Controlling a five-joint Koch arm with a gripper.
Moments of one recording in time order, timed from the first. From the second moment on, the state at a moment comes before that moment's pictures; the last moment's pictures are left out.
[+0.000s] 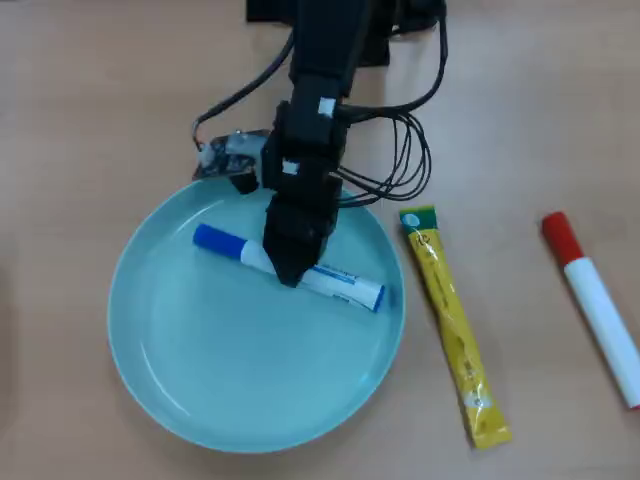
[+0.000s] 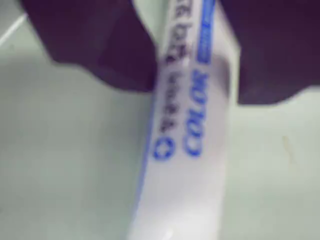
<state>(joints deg) 106.7 74.1 92.3 42.5 6.9</state>
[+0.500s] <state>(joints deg) 106.5 74.1 92.3 49.0 6.9</state>
